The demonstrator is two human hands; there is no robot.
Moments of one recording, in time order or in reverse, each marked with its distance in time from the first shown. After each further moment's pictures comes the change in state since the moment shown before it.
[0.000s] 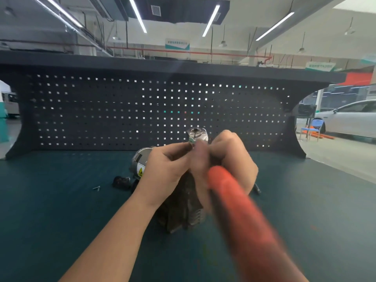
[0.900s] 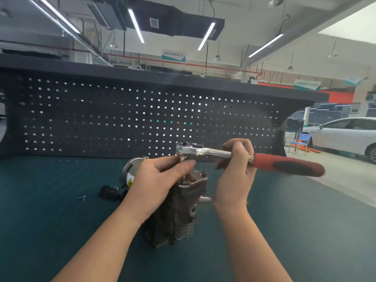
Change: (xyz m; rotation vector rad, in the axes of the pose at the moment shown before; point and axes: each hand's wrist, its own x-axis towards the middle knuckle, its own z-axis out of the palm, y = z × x) left_hand 0.004 -0.008 -0.006 -0.006 0.028 -0.028; right_hand 0.008 0.031 -0.013 0.329 0.265 0.810
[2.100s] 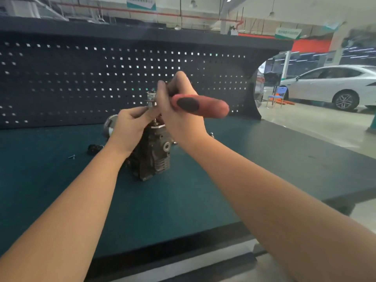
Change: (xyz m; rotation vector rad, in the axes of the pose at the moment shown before) left_hand -0.006 0.011 0.005 0.145 0.032 -0.061; right_hand -0.020 -0.053 0.007 -0.386 -0.432 -0.057
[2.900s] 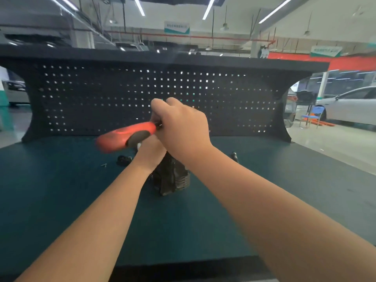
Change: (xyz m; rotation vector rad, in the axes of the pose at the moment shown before) left_hand -0.003 0.001 -0.004 0.371 0.100 -0.088; right_hand 0.006 -0.031 0.020 -0.790 -0.191 -0.464
